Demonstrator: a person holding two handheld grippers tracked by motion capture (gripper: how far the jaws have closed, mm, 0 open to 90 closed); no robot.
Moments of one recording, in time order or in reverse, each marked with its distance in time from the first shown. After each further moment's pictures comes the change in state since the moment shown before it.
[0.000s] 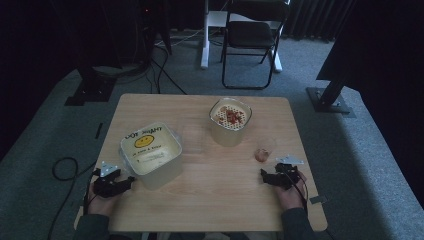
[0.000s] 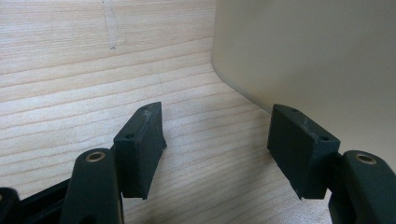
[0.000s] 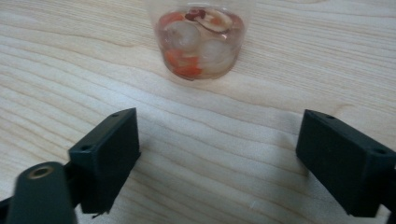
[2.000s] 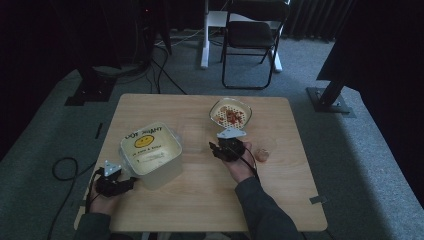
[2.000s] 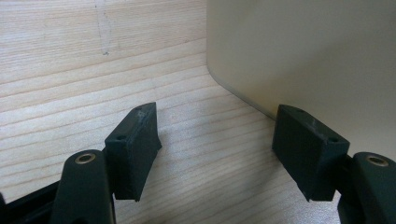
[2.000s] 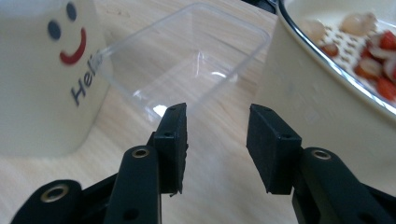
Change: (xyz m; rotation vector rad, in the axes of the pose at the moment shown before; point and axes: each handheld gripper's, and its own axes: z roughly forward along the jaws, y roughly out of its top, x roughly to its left) left arm -0.005 0.003 0.004 0.012 0.015 0.036; right arm 0.154 0.132 0.013 -0.155 0.226 -0.261
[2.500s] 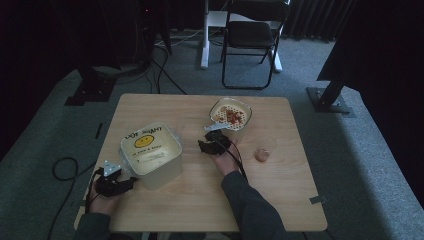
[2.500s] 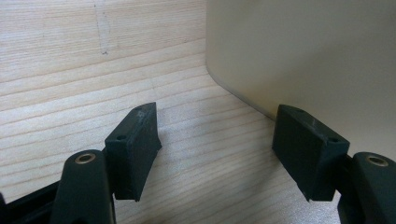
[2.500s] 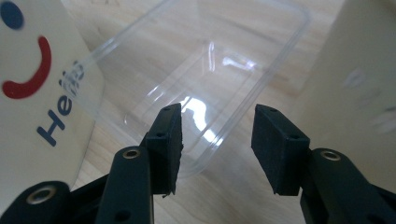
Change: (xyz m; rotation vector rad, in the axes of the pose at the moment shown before) left arm 0.001 0.000 0.000 -0.004 -0.008 -0.008; right arm 0.008 0.012 0.060 0.109 0.026 0.101
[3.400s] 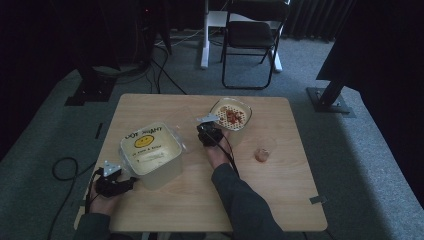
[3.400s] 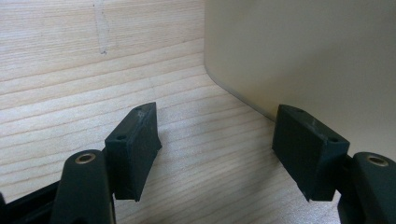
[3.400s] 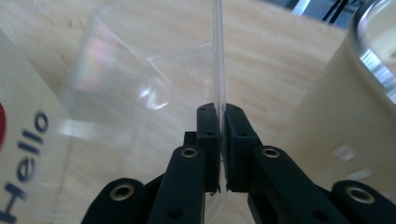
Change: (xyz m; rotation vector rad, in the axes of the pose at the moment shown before) left arm 0.000 0.000 0.000 -0.001 -0.005 -0.001; right arm 0.014 0.032 0.013 -0.031 -0.152 0.004
